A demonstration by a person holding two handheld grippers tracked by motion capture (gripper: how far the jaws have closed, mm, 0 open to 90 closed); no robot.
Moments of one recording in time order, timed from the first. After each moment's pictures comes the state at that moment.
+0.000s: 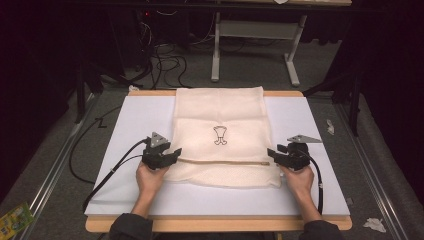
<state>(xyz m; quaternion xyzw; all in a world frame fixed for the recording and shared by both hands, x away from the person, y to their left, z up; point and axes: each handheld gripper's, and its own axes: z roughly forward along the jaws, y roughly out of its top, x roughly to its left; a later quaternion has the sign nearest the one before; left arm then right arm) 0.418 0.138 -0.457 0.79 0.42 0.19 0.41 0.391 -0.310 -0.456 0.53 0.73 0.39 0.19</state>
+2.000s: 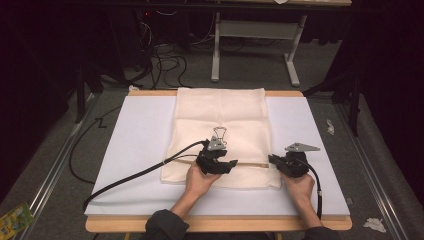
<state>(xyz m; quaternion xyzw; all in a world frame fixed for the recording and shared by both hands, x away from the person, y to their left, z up) 0.404 -0.013 -0.450 0.84 0.29 0.07 0.46 0.375 -0.307 -0.471 0.50 0.75 0.40 0.17</state>
